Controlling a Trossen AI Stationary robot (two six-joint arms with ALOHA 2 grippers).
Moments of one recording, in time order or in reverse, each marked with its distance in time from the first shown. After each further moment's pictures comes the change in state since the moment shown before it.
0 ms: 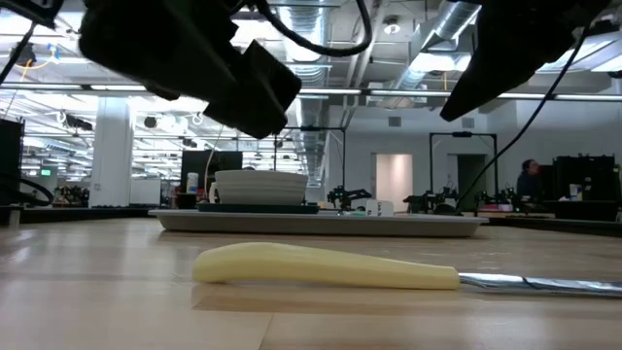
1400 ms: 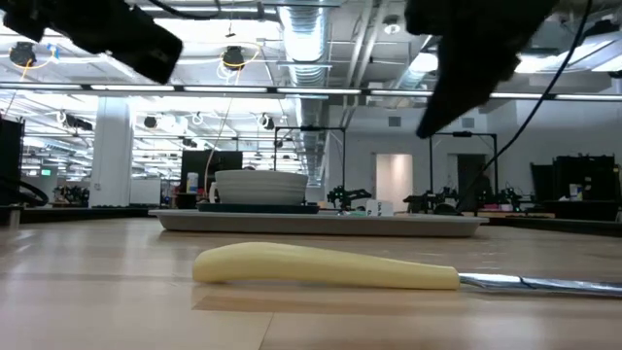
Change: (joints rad) left arm 0.196 -1.022 -0.474 -0.296 -0.039 -0.006; right arm -0.186 -0.011 0.000 0.037 -0.189 -0.142
